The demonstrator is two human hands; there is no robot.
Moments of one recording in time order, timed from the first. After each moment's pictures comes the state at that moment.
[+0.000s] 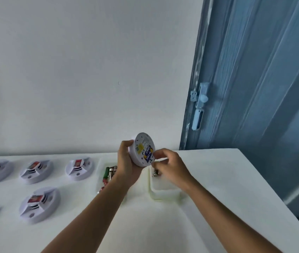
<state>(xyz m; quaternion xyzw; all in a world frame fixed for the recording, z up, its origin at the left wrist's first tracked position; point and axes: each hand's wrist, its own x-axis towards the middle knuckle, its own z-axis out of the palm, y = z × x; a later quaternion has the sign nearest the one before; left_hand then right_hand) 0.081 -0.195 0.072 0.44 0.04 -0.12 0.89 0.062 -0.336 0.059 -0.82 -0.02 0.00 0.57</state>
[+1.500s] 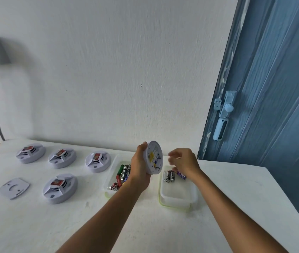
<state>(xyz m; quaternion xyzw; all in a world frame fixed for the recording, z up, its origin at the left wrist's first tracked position) 0.092 -0.203 0.048 0.49 0.13 -0.03 0.86 0.134 -0.354 0.036 -0.86 -0.01 0.02 0.52</state>
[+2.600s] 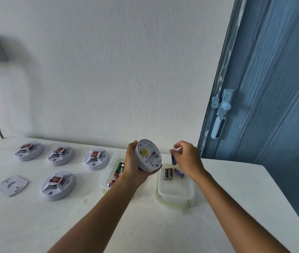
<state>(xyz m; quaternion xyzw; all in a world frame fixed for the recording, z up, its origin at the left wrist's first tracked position) 0.097 -0.194 0.045 0.34 0.14 -0.11 0.92 0.124 -0.363 0.049 -0.89 -0.06 -0.11 0.43</state>
